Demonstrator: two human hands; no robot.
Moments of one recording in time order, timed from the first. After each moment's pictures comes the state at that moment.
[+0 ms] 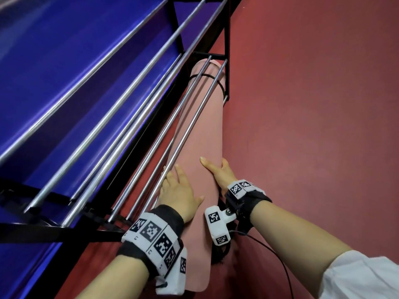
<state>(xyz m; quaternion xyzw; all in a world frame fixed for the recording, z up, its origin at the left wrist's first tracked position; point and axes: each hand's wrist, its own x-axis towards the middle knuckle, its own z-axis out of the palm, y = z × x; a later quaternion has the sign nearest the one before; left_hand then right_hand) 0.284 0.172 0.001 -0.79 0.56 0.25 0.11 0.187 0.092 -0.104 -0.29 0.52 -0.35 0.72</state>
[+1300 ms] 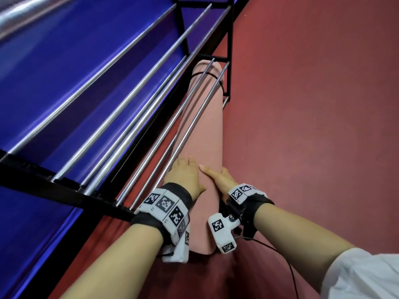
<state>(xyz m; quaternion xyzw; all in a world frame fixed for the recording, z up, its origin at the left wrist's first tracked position) 0.283 0.164 0.008 -0.74 0.63 0.18 0.13 0.183 0.124 -0.096 -0.29 0.54 -0.28 0.74</state>
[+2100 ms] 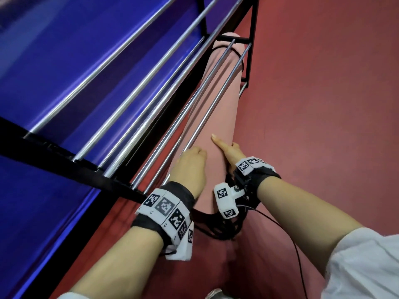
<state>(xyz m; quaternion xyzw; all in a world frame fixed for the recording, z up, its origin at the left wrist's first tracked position) 0.306 0.185 0.006 -0.71 0.69 0.10 -0.03 0.206 0.089 -0.088 -0.28 0.56 -0.27 0.73</state>
